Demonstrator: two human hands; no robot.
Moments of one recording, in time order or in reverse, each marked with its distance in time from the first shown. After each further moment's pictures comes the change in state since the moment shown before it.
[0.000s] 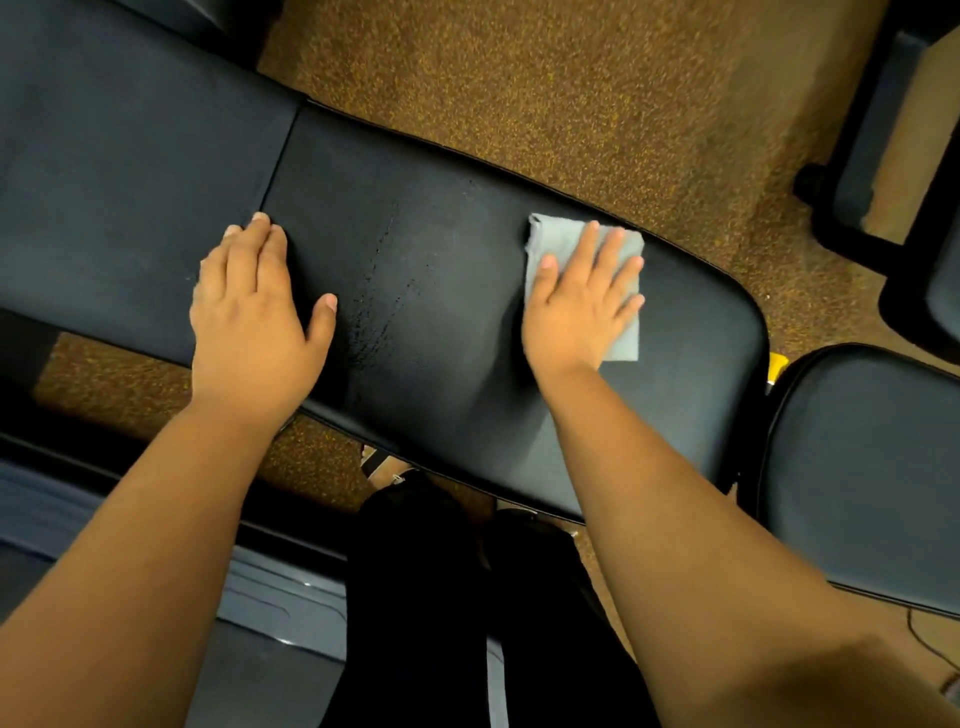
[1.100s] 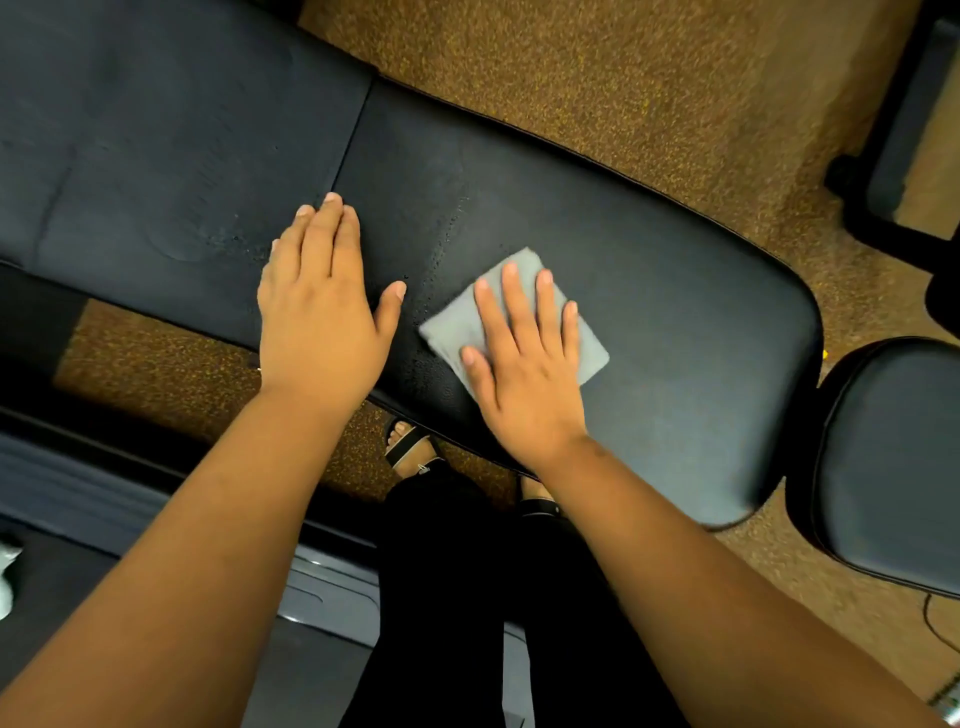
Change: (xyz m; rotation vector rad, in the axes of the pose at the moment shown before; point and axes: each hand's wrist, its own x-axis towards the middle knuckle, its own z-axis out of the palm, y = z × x) left_hand -0.003 -0.009 -0.002 0.007 -0.020 0.038; right_hand -0.102 -0.019 0.022 -0.115 -0.114 -0.710
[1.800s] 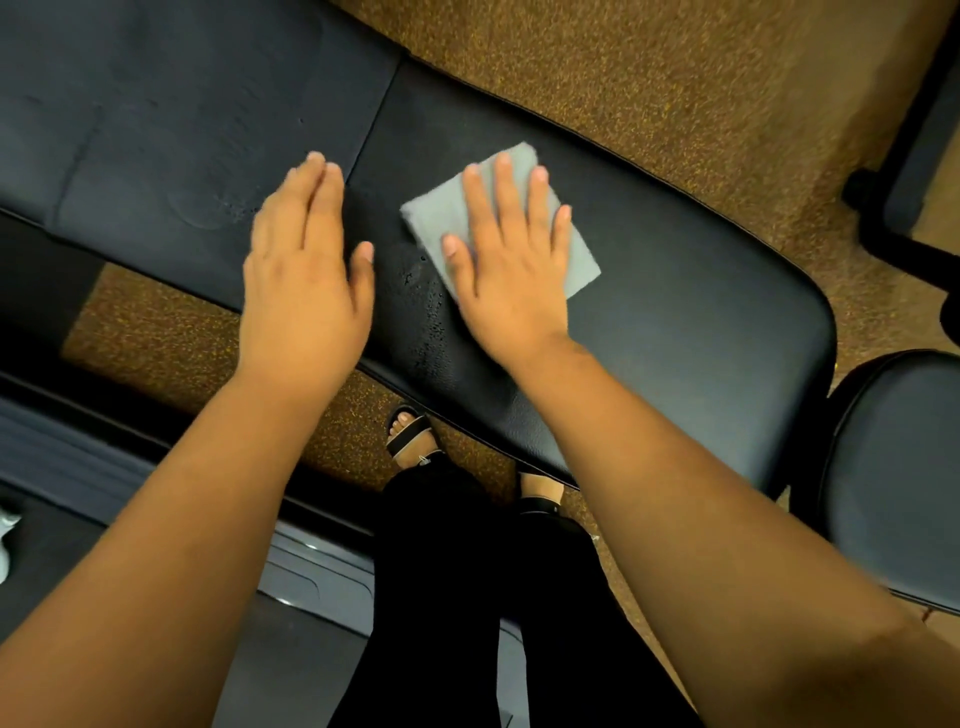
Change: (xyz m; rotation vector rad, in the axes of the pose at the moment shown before) left_hand -0.007 -0.012 -0.015 -0.210 0.103 -0.045; right_hand 0.081 -0.022 -0.012 -0.013 0.028 0.039
